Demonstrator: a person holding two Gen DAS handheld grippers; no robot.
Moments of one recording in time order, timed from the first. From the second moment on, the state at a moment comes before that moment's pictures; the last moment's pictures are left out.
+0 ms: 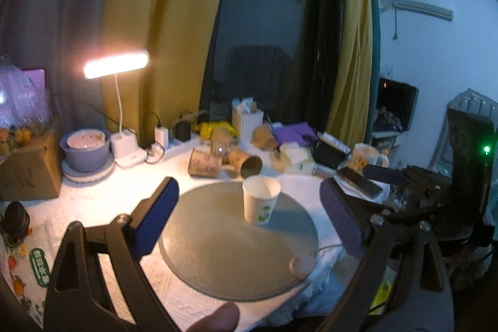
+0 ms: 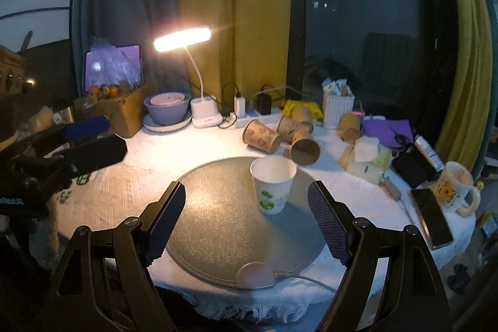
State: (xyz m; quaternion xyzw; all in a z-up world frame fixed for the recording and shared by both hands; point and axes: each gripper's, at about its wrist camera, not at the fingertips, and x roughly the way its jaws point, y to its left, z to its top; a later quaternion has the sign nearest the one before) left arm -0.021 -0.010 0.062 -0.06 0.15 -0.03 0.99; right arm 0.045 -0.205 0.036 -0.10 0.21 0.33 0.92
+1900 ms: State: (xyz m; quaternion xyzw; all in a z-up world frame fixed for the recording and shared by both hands) left arm -0.031 -0.017 0.063 -0.06 0.15 0.01 0.99; right arm 0.034 -0.215 0.048 -0.07 0.20 0.32 0.92
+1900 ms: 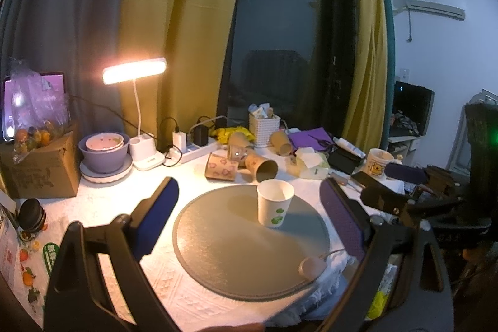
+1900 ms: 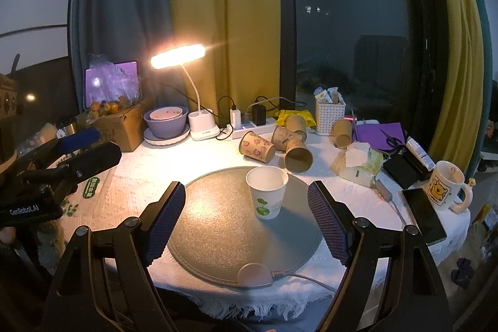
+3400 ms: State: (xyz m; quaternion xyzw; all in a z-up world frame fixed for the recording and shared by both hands) left arm -0.027 -0.015 0.062 -0.06 0.15 0.01 0.99; right arm 0.032 -0.209 0.048 -0.07 0.21 0.32 0.92
